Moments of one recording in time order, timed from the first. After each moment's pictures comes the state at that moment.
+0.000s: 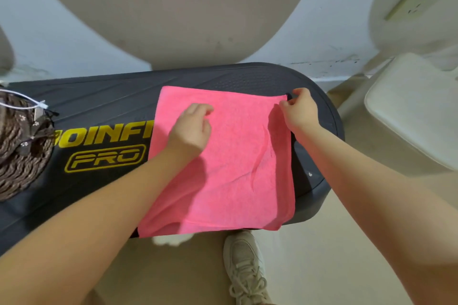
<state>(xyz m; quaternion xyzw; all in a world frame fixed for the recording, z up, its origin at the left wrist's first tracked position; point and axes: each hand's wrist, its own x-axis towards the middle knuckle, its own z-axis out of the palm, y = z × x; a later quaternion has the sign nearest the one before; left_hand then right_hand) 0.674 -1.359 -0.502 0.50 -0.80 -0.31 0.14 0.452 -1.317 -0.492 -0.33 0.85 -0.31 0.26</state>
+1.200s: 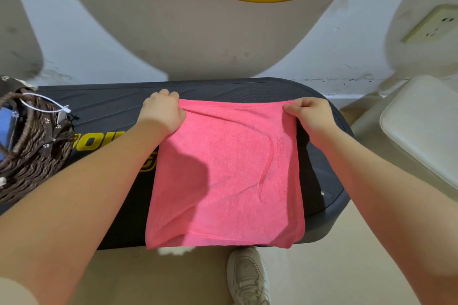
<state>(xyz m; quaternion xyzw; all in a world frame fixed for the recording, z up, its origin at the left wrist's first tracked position) 0.717 -1.430 -0.475 0.59 -0.80 -0.09 -0.04 0.445 -1.335 -0.479 -0.33 0.76 -0.41 0.37</state>
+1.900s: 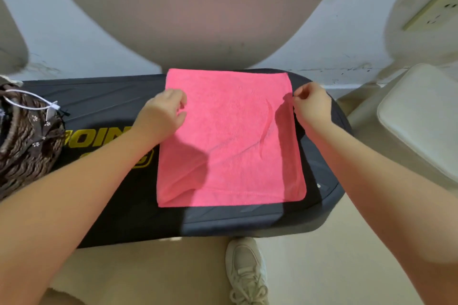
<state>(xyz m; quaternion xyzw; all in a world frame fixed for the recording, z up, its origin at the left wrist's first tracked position) 0.729 -1.413 -0.492 0.48 -0.85 -0.17 0.12 0.444 -1.337 -0.484 -0.36 0.85 -0.32 0.21</state>
